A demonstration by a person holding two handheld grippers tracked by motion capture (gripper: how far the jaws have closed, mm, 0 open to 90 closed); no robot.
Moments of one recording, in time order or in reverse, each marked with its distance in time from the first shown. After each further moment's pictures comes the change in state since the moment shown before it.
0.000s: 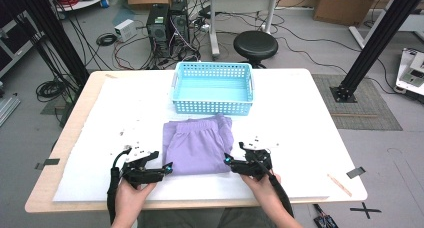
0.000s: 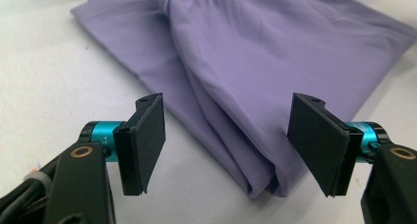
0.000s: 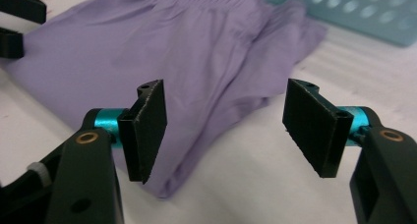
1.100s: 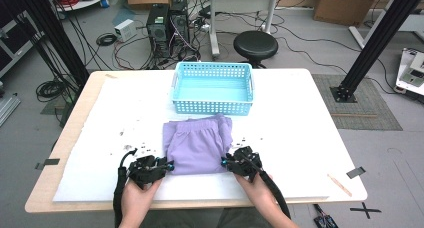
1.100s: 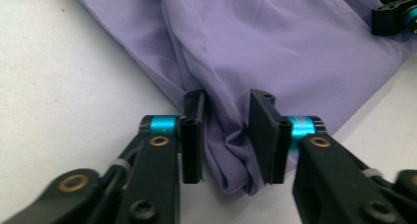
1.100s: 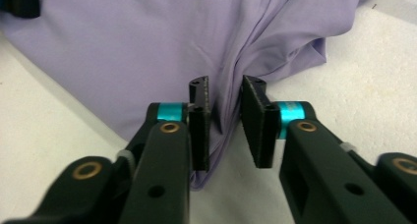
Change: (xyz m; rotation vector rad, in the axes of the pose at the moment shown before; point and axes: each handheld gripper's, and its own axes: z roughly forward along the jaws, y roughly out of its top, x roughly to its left) left arm -0.011 0.004 0.013 0.070 0.007 -0.086; right arm 0.006 0.000 0.025 0.203 0.062 0.042
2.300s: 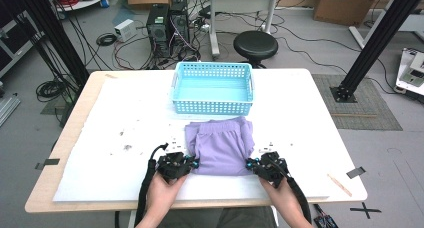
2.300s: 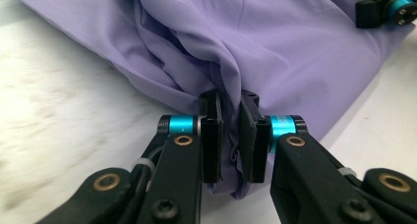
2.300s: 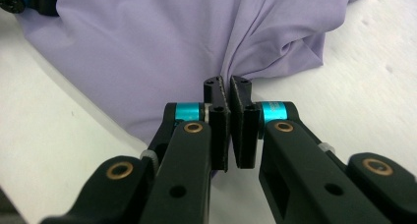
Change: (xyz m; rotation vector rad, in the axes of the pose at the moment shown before) left arm -0.049 0.026 0.046 0.041 -0.144 0.101; right arm -0.041 -0.038 -0.047 -0.010 -0.032 0.057
